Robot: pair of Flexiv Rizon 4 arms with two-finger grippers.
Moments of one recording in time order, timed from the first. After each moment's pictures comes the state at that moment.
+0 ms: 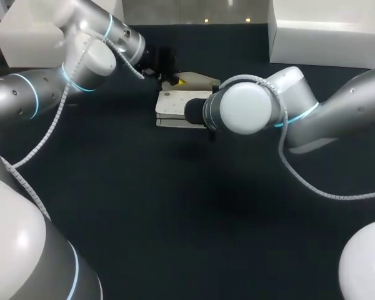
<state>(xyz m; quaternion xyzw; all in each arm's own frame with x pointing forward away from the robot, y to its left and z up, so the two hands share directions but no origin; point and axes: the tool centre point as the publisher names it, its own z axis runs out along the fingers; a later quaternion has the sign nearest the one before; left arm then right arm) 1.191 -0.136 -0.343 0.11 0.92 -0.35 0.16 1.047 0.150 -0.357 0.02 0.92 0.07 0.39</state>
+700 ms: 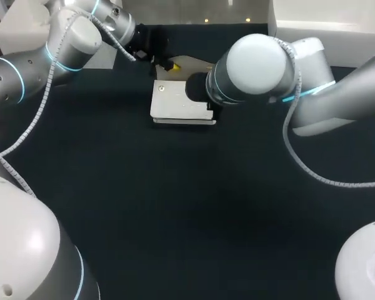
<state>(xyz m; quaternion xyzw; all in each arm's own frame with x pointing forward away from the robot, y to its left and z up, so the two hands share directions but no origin) 1.182 -0.123 -0.284 0.10 0.91 -0.37 0.14 1.027 0.146 -0.270 0.02 0.93 0.06 0.37</state>
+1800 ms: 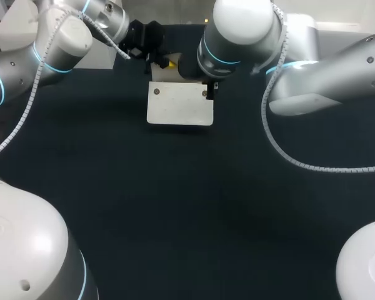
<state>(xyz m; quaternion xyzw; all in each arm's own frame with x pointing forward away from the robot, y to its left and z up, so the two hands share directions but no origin) 1.152 -0.113 -0.254 0.10 0.92 -0.36 0.16 1.058 0.160 -0.240 0.01 0.94 0.05 0.33</state>
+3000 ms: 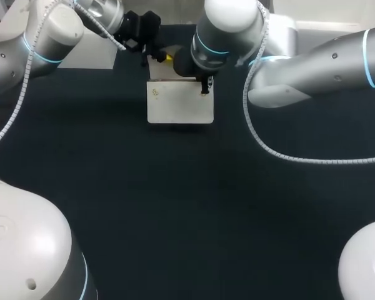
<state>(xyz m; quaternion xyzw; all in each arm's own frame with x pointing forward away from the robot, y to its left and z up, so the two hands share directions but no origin) 1.142 -0.108 -0.229 0.07 0.91 -0.38 0.13 1.121 0.176 -0.285 -0.03 0.95 0.05 0.30</state>
